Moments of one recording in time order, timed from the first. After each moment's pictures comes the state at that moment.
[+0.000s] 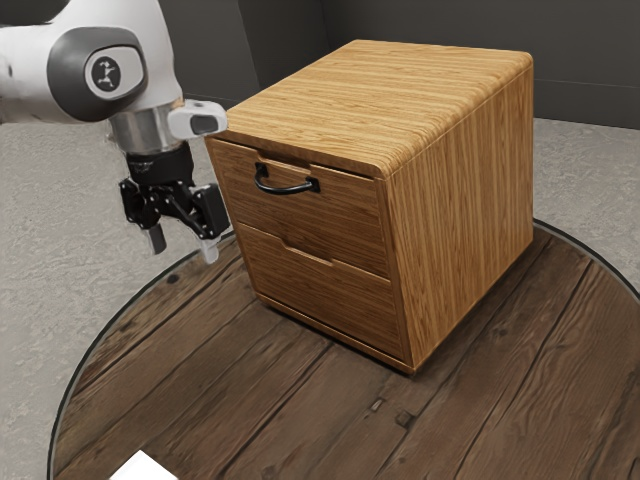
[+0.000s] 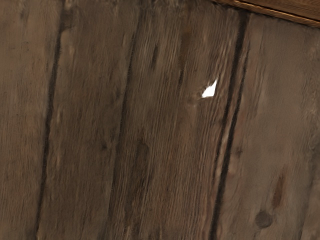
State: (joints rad) arm -0.05 0.05 0.25 -1.45 -0.01 1.37 0.02
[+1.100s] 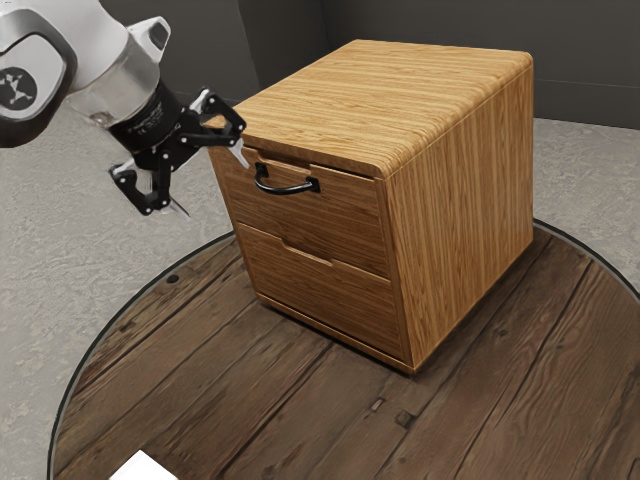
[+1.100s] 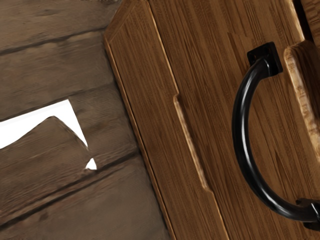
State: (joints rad) arm -0.08 -0.26 0.15 -1.73 -0.04 1.88 -1.14
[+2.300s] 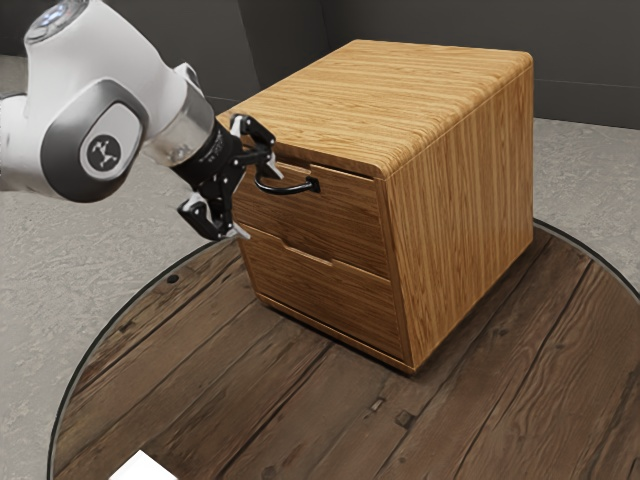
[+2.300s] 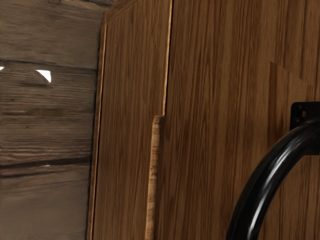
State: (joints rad) arm -0.09 -0.18 0.16 -1.84 -0.03 2.15 -1.51
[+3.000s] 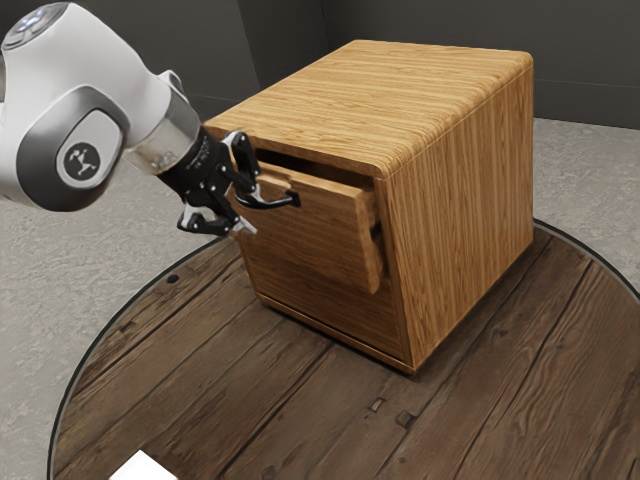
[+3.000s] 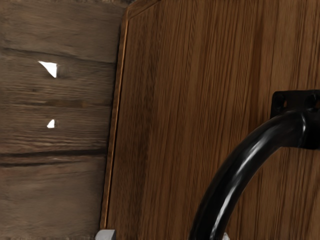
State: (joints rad) arm -0.10 -0.25 0.16 -1.90 -0.03 2.14 -1.55
